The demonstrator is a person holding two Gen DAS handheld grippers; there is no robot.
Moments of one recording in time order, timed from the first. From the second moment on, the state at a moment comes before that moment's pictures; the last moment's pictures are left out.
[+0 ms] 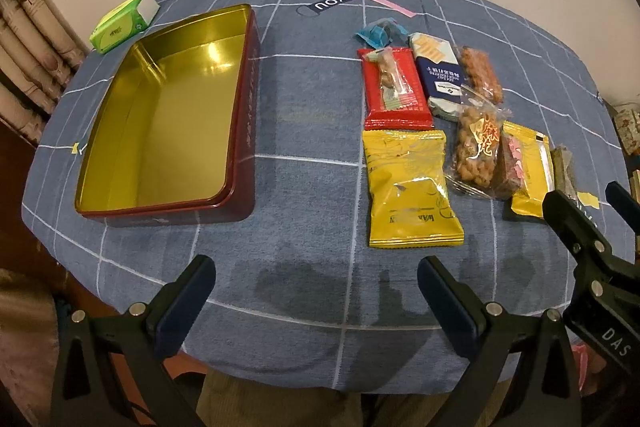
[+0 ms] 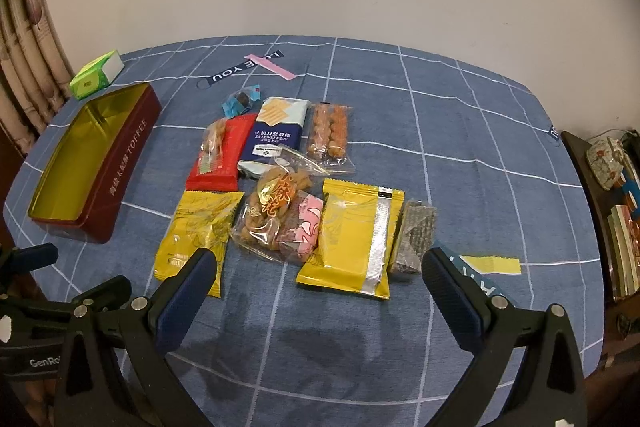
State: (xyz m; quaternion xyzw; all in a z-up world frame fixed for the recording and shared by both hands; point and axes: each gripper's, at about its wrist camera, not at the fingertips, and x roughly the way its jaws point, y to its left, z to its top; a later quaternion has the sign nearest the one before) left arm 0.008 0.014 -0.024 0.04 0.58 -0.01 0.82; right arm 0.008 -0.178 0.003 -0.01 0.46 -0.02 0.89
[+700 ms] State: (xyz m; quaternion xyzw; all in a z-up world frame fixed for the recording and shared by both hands) left arm 0.009 0.015 -0.031 0.03 0.59 -0.01 0.81; right arm 0.011 -0.178 -0.006 -0.01 0.47 -0.02 0.88
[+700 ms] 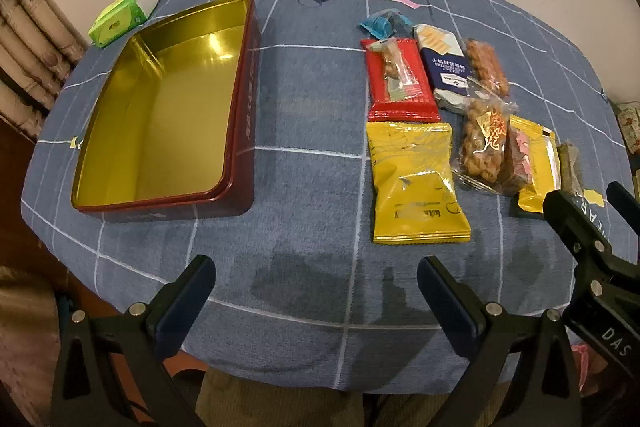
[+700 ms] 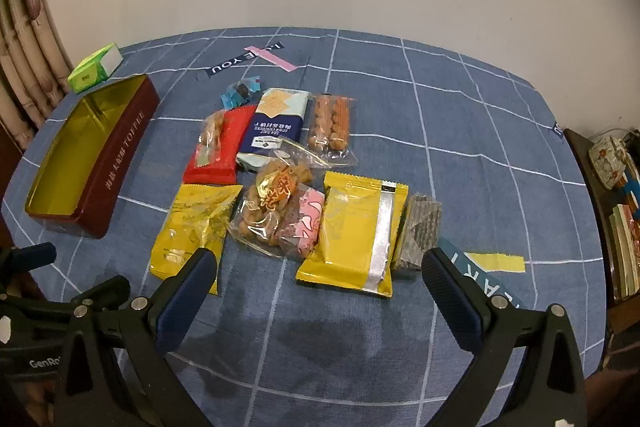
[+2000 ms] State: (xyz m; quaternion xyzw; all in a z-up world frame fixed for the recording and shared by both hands) left arm 0.030 0.007 -0.058 0.03 0.61 -0.01 0.79; right arm 0.046 -0.220 -0.043 -0.02 0.52 -0.04 0.85
